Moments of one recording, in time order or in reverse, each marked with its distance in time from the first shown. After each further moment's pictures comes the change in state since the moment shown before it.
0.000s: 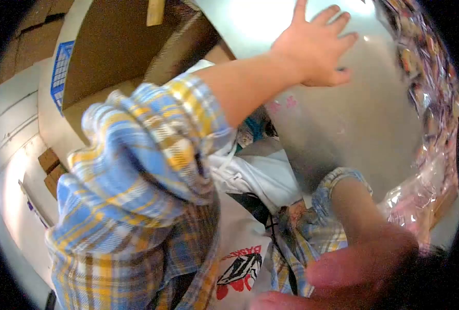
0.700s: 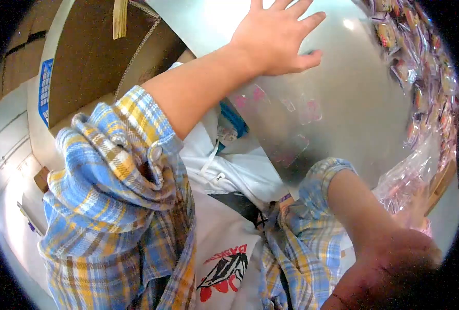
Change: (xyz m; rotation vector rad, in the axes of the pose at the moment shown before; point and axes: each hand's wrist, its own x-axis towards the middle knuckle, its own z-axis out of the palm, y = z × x) left_hand -0.002 -0.008 0.011 0.106 0.160 0.031; right_hand -0.009 0.004 -0.016 -0.026 0.041 0.030
